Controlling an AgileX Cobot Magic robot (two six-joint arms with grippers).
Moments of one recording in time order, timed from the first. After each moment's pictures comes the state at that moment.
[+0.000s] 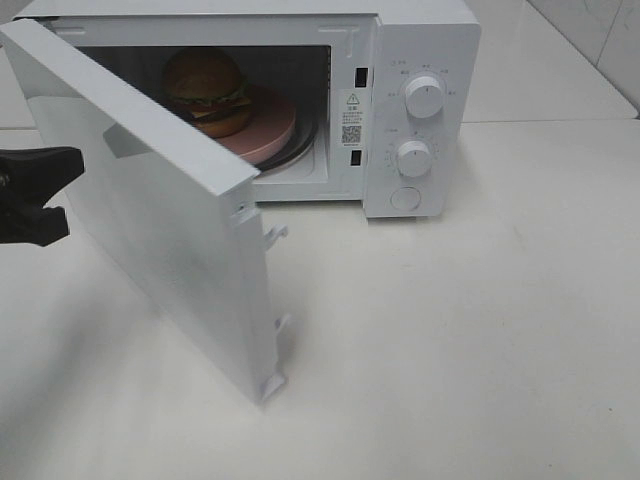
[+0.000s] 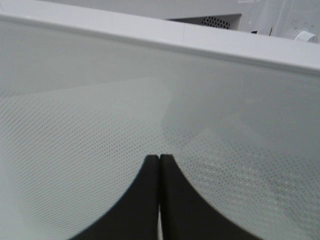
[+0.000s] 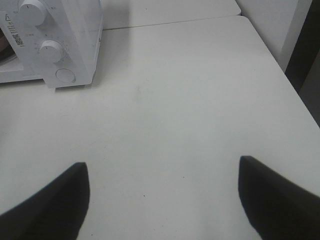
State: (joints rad) left arm -0.16 1.45 -0.35 0.55 -0.87 -0.37; right arm 0.11 0.00 -0.51 -0.18 1.02 0.18
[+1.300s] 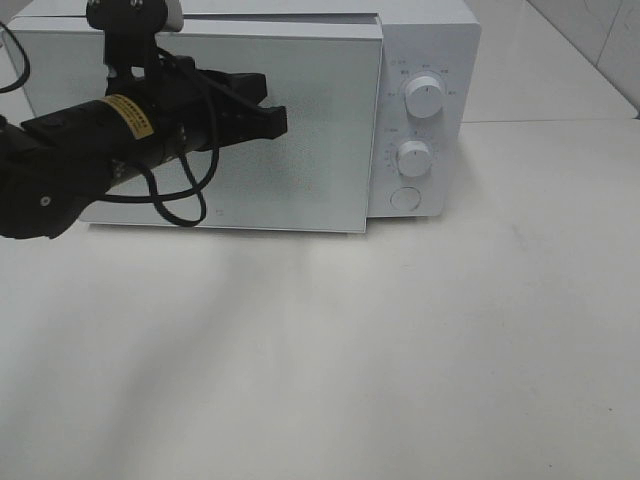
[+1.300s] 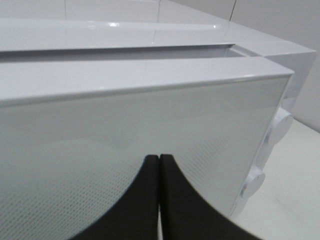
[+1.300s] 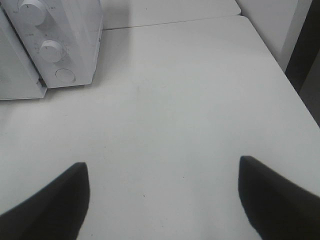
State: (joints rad) left arm -0.58 1.81 -0.85 0.08 -0.73 -0.20; right arm 0.11 0.00 -0.51 -0.18 1.02 0.18
